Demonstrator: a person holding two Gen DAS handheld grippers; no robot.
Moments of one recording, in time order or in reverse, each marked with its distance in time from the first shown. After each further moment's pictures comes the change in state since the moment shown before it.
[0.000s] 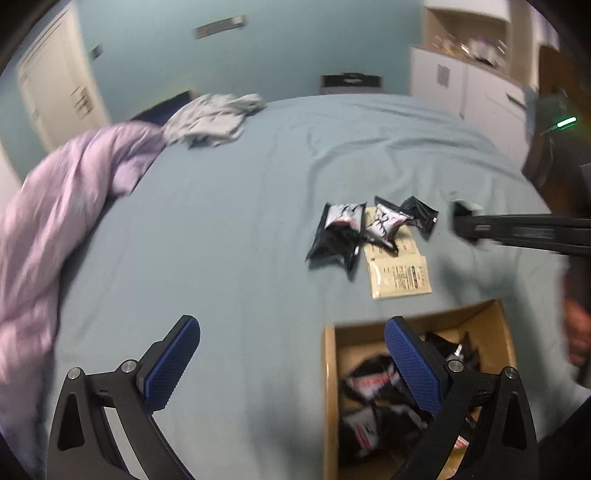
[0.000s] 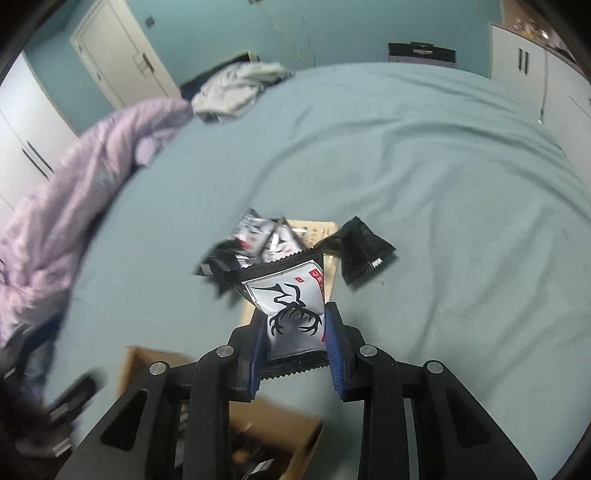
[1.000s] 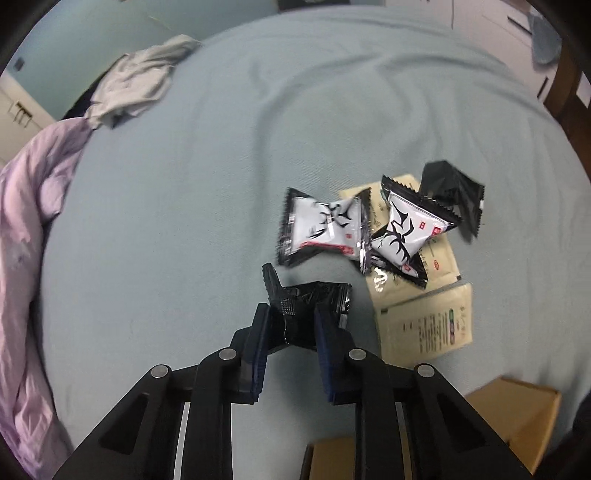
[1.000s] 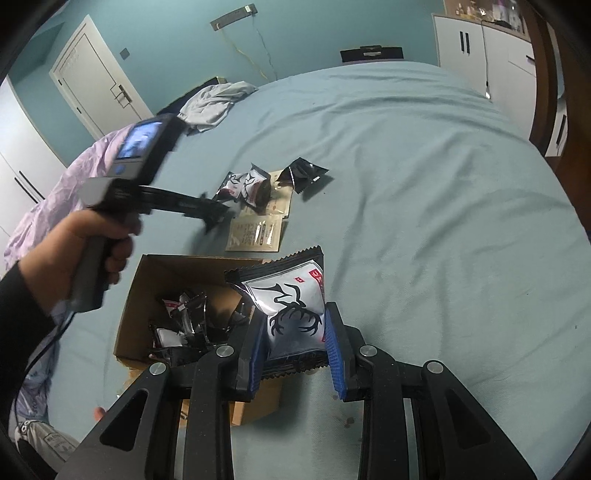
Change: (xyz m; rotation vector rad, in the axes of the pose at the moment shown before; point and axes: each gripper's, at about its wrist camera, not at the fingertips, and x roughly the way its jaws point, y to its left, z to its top) left arm 0.133 -0.039 0.070 0.133 0.309 -0.021; right arm -0.076 0.006 -0.128 0.111 -0.080 -0.077
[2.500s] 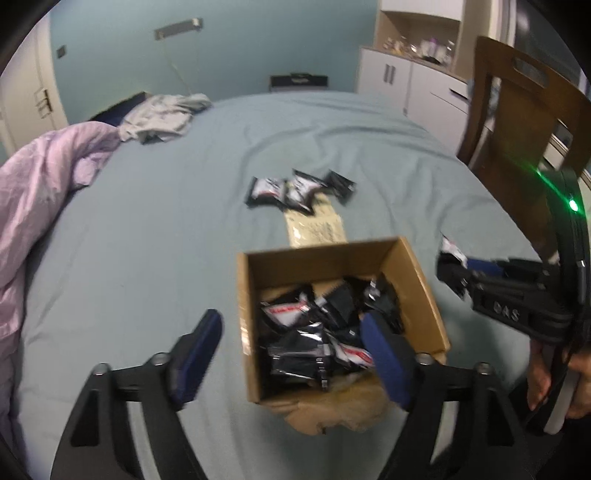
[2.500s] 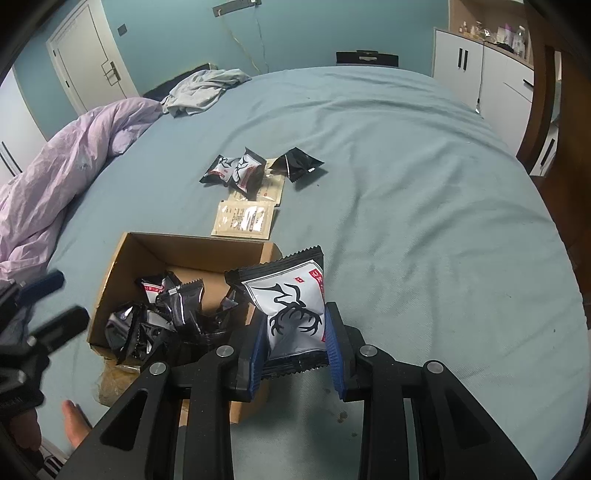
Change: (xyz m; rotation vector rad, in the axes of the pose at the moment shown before) left arm -0.142 -0.019 -0.181 -0.103 -0.337 -0.155; right arm 0.014 0.033 -0.007 -0.085 0.018 -0.121
